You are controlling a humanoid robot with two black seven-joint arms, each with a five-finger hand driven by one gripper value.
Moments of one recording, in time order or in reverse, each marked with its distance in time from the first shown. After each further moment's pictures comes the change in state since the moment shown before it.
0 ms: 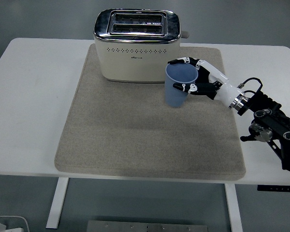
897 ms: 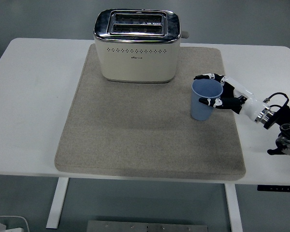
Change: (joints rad) left arm 0.000 0.000 0.000 0.000 0.000 0.000 0.000; right arm -0.087 -0.157 -0.010 -0.001 0.001 0.043 0.000
